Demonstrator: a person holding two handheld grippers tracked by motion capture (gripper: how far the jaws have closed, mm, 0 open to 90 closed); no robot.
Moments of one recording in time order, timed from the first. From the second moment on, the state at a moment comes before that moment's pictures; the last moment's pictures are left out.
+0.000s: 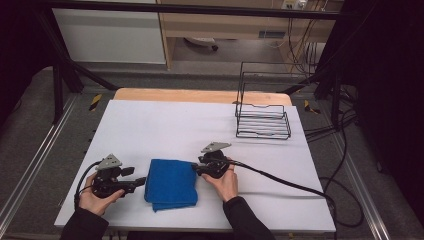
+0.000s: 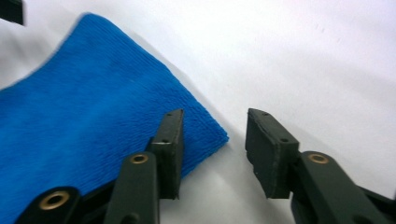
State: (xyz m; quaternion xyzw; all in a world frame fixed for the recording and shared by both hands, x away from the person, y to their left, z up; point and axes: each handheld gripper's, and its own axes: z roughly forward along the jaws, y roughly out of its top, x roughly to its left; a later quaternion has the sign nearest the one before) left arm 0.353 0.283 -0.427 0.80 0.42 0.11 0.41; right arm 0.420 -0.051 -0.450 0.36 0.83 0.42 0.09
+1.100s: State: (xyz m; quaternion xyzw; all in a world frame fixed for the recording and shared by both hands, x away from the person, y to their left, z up) left arm 0.369 0.207 -0.413 0.84 0.35 0.07 0.41; right arm 0.420 -0.143 -0.425 0.44 0.79 0.39 0.16
